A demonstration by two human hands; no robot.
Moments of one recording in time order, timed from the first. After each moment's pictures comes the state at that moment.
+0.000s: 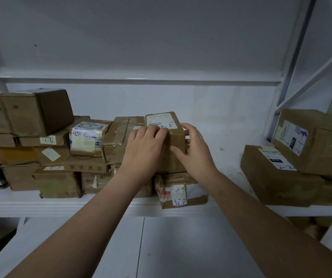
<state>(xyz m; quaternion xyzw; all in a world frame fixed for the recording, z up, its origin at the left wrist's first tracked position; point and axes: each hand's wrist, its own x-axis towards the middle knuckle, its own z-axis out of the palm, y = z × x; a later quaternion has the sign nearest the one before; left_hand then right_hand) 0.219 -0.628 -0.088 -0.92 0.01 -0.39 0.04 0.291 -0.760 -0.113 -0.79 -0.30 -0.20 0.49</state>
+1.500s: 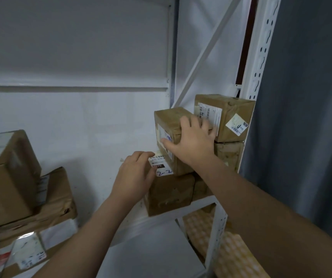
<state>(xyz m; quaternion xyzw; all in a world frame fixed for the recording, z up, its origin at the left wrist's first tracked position) 0.350 -0.875 -0.135 -0.91 0.18 -0.26 -0.27 0.379 -1.043 -0.072 -0.95 0.01 -0.32 0.05</state>
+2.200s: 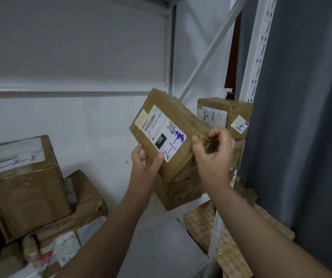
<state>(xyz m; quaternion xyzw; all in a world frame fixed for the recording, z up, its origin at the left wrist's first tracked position) 0.321 -0.843 -0.122 -0.62 0.14 -0.08 -0.77 0.285 -0.983 -0.089 -0.68 -0.04 -0.56 0.46</state>
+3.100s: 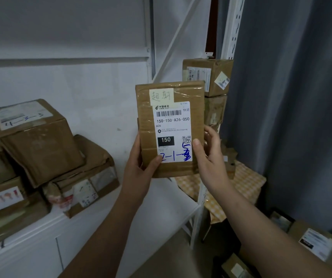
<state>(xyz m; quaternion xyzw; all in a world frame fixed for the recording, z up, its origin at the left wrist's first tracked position) 0.239 -0.791 -0.191 -0.64 0.29 -0.06 -0.71 0.179 -0.951 -0.167 -0.70 -0.05 -0.34 0.63</state>
